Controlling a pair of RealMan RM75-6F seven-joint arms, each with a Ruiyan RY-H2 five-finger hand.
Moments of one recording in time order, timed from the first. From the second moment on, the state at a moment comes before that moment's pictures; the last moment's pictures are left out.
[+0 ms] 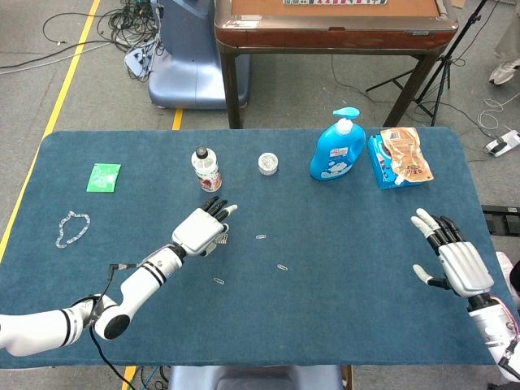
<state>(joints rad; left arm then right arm) -0.94 -1.48 -0.14 -1.47 1.18 0.80 0.49 0.25 -1.13 0.01 -1.41 -1.58 1.33 0.30</state>
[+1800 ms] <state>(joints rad) -0.98 -1.53 -0.11 -1.33 1.22 0.78 0.36 0.24 -1.13 0.01 -1.41 -1.58 1.34 0.30</state>
